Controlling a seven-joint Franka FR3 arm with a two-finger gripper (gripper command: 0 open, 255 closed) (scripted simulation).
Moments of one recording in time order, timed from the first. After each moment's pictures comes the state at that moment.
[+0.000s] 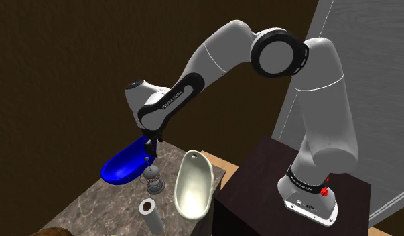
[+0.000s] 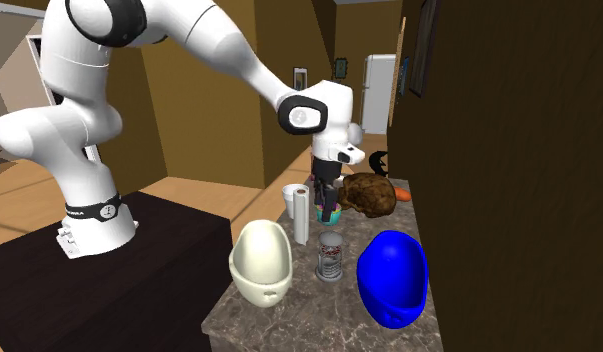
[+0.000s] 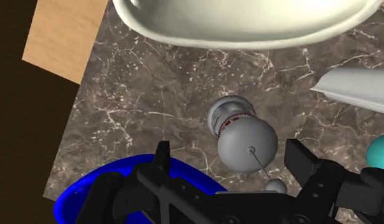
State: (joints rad) arm 0.22 0.53 0.26 -1.79 -0.19 2.22 -0.04
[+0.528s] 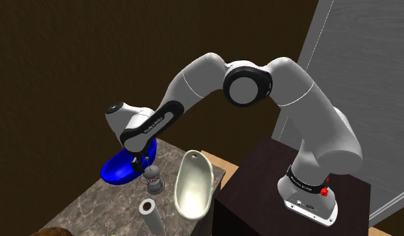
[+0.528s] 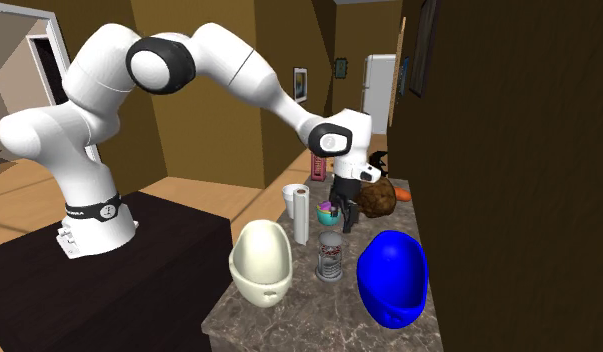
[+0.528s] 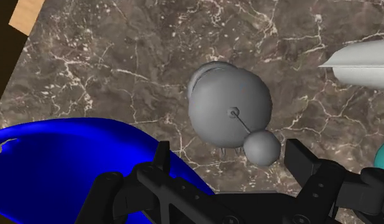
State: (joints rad) arm 0.34 0.85 0.25 -1.44 -0.27 2.16 -0.07
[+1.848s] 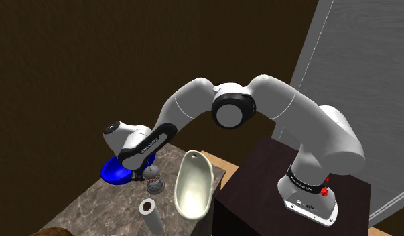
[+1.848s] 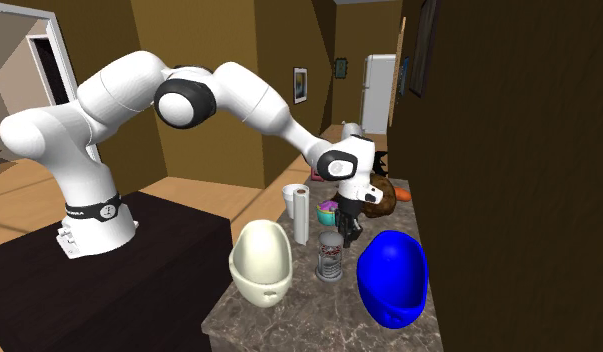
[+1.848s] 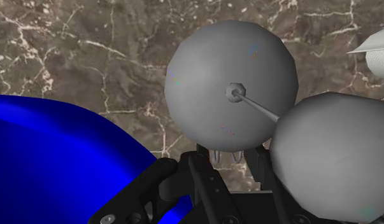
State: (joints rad) arm 0.40 1.08 0.23 -1.22 -0.30 2.17 -0.10
